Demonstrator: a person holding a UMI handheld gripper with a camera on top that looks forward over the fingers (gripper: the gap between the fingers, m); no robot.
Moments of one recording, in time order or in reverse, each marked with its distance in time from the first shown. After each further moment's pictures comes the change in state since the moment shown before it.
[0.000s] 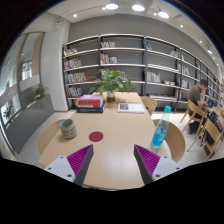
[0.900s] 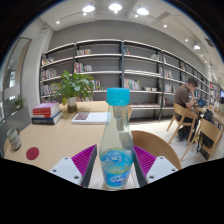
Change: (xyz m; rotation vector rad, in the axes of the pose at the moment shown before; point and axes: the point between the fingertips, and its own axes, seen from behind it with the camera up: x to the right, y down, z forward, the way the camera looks) arm 0.249 -0.008 0.223 0.161 0.183 0.051
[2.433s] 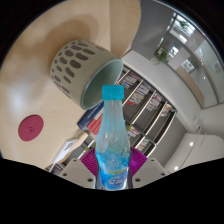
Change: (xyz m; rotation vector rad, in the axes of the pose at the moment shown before) arm -0.442 -0.104 0.017 0.327 0.183 -2.263
